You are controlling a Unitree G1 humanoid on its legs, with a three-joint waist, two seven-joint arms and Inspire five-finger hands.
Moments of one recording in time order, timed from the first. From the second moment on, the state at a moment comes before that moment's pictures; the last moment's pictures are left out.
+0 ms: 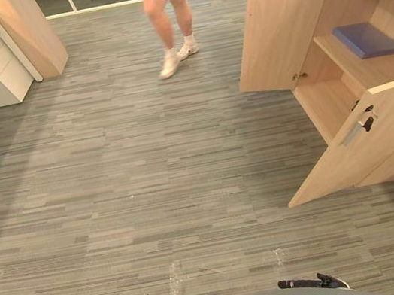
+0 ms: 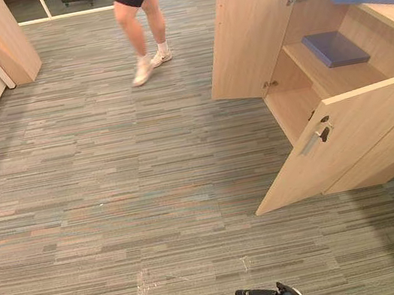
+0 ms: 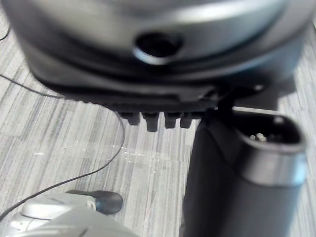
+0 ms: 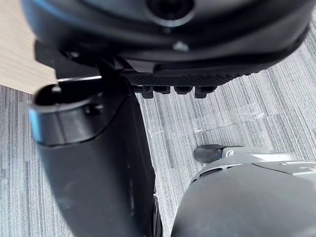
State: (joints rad) left arm 0.19 0.13 0.05 1.07 -0.12 -0.08 0.04; right arm 0.04 -0.11 -0.25 1.22 -0.02 0.01 -0.01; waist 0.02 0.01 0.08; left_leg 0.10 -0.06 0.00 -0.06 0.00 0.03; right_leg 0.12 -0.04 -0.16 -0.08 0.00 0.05
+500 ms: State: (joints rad) left arm 0.19 0.13 0.05 1.07 -0.11 -0.09 0.04; right arm 0.04 -0.11 -0.25 1.22 -0.03 0.01 -0.01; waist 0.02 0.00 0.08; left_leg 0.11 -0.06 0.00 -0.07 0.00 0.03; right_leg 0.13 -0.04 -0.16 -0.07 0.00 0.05
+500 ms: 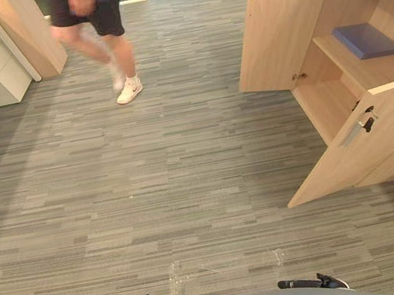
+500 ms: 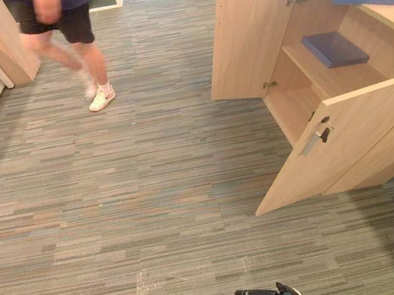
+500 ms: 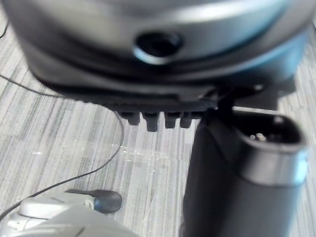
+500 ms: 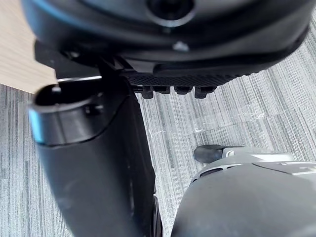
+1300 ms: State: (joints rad) left arm 0.19 0.14 0.03 1.06 -0.02 -0.09 0.06; right arm 0.04 -0.10 -0.29 1.23 -0.03 0.01 -0.01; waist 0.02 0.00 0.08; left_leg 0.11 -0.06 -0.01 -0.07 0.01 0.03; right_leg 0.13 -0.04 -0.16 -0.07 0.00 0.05
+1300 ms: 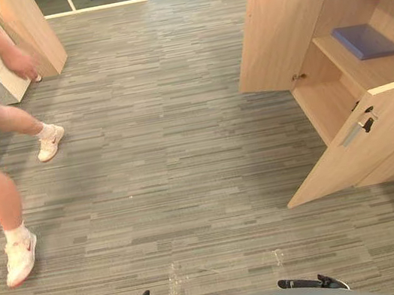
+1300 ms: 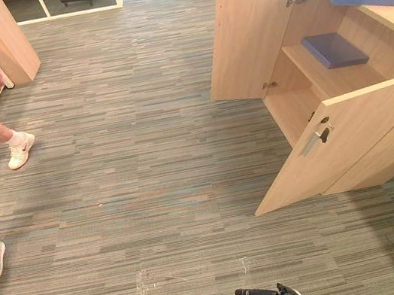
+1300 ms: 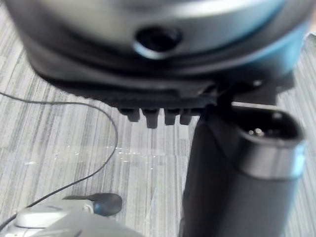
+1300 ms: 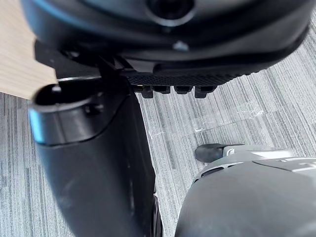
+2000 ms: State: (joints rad) left arm 0.19 0.14 0.04 1.06 -0.02 -0.09 0.06; right arm 0.04 -0.11 -0.24 1.23 -0.03 0.01 -0.01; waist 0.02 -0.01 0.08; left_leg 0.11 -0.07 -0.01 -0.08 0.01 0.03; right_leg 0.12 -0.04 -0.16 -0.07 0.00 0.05
